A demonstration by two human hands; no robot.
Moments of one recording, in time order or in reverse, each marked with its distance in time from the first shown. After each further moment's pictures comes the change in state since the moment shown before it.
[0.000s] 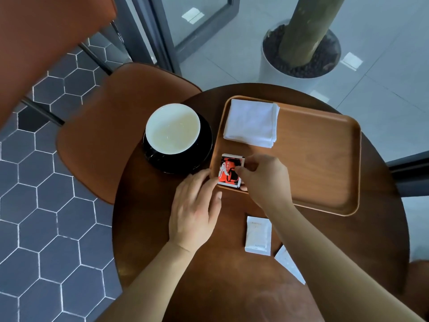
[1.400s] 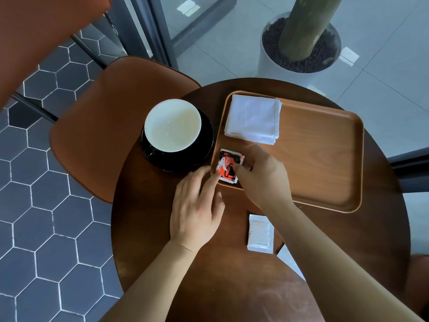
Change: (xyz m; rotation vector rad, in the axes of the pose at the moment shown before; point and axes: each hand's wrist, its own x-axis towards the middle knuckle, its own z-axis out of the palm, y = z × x) left_hand 0.000 -0.001 0.001 0.003 -0.035 -0.018; right_hand -0.003 -0.006 0.005 -0.143 0.012 -0.146
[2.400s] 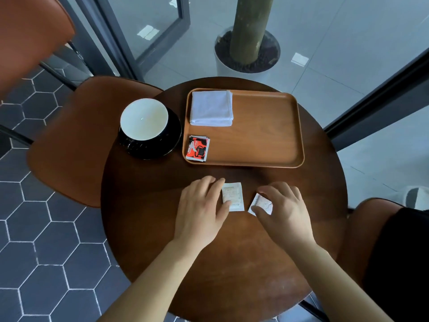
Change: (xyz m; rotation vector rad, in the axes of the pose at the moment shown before) left_hand -0.042 0.060 -0.027 0.025 -0.307 0.143; right_hand -0.157 0.085 -0.040 -0.288 0.157 0.054
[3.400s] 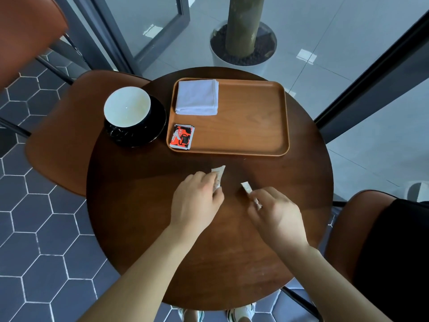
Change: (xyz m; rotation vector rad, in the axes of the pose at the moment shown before) left_hand 0.008 0.049 -0.006 0.034 -0.049 -0.125; right_hand -0.027 0.035 0.000 0.090 0.116 -0.159
